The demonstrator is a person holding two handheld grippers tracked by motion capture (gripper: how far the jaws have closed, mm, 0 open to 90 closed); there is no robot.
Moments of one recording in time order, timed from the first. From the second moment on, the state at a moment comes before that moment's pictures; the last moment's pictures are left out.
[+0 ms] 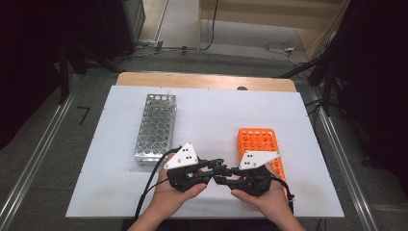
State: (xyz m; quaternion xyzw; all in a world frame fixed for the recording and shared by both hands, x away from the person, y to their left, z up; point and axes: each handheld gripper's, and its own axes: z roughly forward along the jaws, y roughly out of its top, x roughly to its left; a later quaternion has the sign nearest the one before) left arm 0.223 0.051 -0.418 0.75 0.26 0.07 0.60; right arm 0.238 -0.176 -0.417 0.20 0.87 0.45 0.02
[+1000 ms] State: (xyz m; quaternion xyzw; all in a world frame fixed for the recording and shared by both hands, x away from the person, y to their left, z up) left arm 0.254 0.103 -0.408 0.72 0.32 0.12 0.60; right arm 0.253 -0.231 -0.393 0.25 0.82 0.50 0.07
